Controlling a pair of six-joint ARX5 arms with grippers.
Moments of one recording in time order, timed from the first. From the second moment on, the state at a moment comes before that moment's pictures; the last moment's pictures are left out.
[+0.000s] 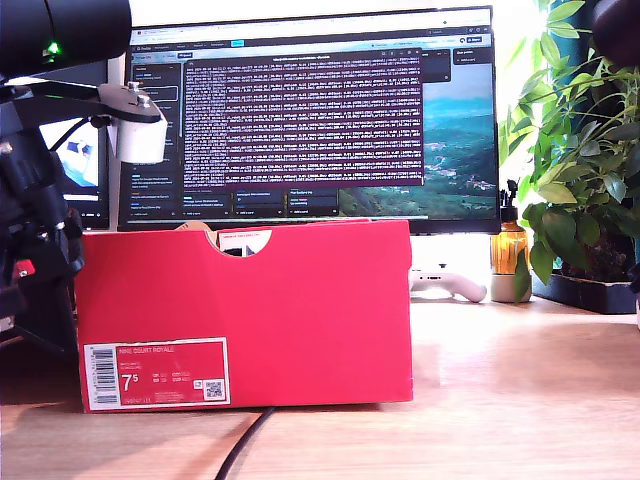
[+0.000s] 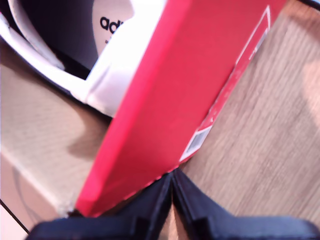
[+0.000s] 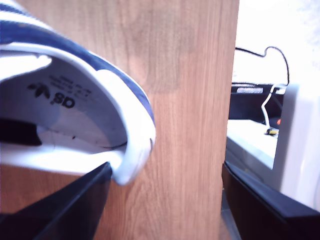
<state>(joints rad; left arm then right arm) -0.77 1.25 0.63 -0.45 -0.31 0.40 0.12 1.53 1.20 -1.35 0.10 1.65</state>
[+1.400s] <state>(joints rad) -0.77 1.25 0.63 -0.45 -0.31 0.40 0.08 1.54 1.19 -1.15 0.21 0.94</state>
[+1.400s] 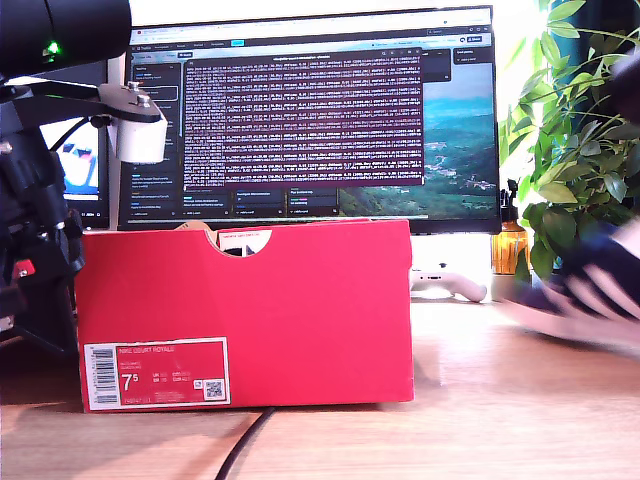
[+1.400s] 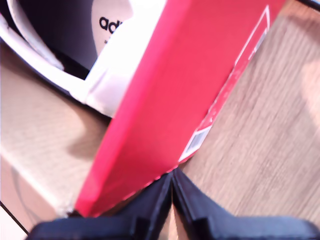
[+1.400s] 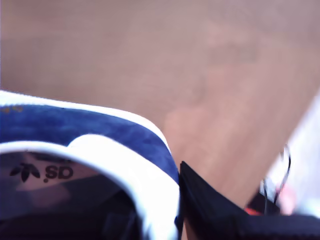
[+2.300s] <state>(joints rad) -0.77 1.25 0.63 -0.45 -0.31 0.40 0.19 1.54 1.56 -0.49 -0.35 -0.48</state>
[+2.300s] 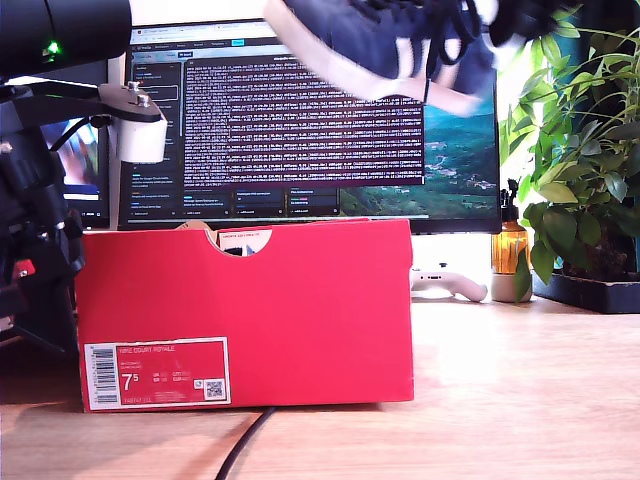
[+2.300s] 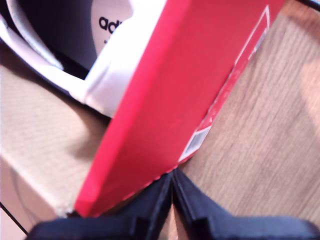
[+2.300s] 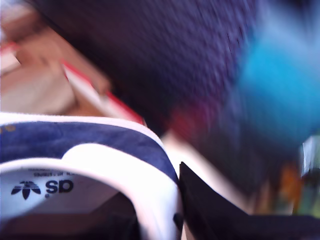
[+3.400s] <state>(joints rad) -0.77 1.25 0.63 -0.45 -0.30 0.40 0.40 1.84 1.56 -0.34 -0.33 -1.07</state>
